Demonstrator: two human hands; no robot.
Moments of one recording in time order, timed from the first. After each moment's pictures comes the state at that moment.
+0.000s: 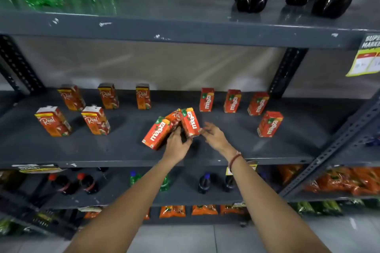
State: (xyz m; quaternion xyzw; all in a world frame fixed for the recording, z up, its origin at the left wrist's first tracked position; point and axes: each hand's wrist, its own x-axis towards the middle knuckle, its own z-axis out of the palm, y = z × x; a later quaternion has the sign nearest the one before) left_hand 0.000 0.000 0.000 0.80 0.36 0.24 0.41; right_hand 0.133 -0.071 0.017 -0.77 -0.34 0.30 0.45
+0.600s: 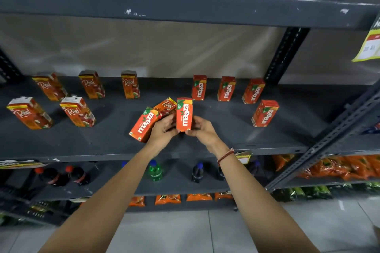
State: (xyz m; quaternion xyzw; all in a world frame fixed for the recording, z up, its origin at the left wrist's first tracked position) left_hand -0.005 0.015 0.006 0.71 0.31 0.25 0.58; right_hand 0.128 -0.072 0.006 -0.68 -0.34 0.38 0.53
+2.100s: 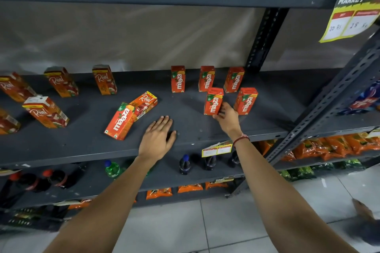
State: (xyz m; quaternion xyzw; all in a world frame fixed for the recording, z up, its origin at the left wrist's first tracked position) left_hand 0.017 -0.013 -0.037 0.95 0.27 0.13 0.09; right_hand 0.228 -0.134 0.002 -0.82 -0.27 0.19 0.46
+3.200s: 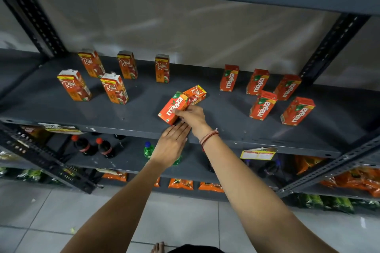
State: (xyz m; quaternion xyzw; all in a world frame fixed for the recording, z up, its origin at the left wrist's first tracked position) left_hand -0.085 -0.007 -0.053 0.95 0.27 0.17 0.03; right_hand 0.032 -0.008 0.020 -0.72 -0.25 0.40 0.51
